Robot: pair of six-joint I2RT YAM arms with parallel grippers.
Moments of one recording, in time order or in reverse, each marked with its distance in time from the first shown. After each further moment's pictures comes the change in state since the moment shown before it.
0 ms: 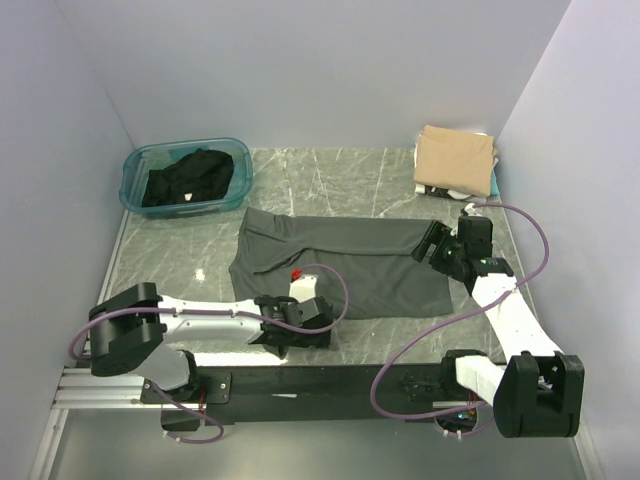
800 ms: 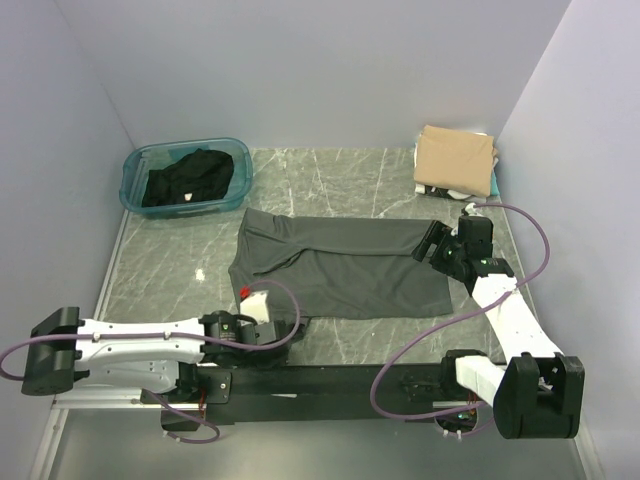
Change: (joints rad) left arm -0.123 -0.416 -0.139 -0.394 -0.010 -0.317; right arm 0.000 -0.006 0.000 0.000 0.011 0.000
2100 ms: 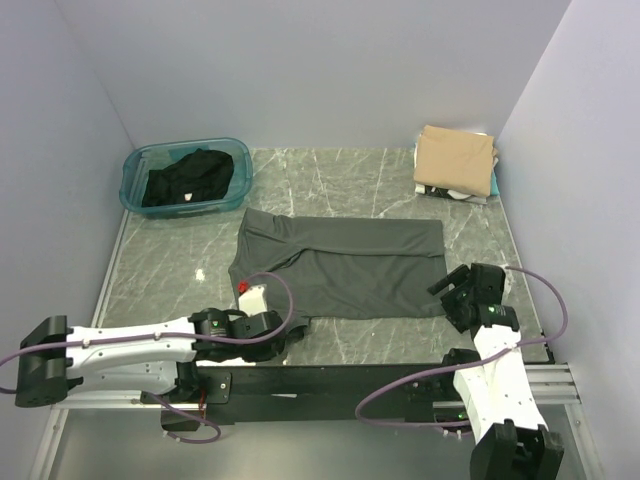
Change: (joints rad) left arm 0.086 -0.068 -0.083 0.110 0.037 0.071; right arm -0.158 -0.385 -0.281 -0.236 0.065 0.353
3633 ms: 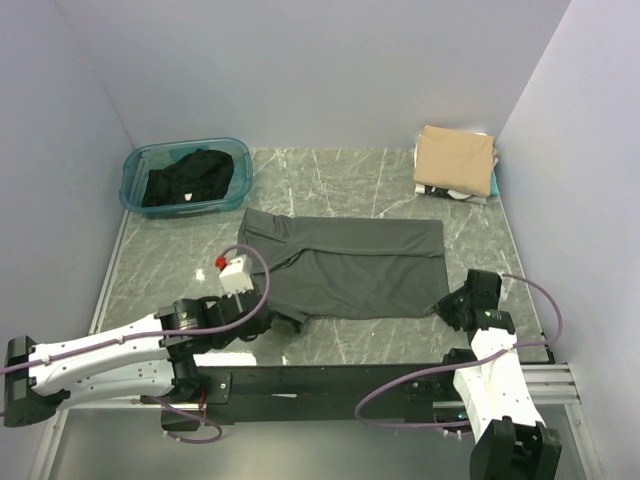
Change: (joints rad) left arm 0.077 -0.183 0.114 -0.035 -0.200 0.082; right arm -0.003 0.002 -0.088 0.049 -0.011 0.042
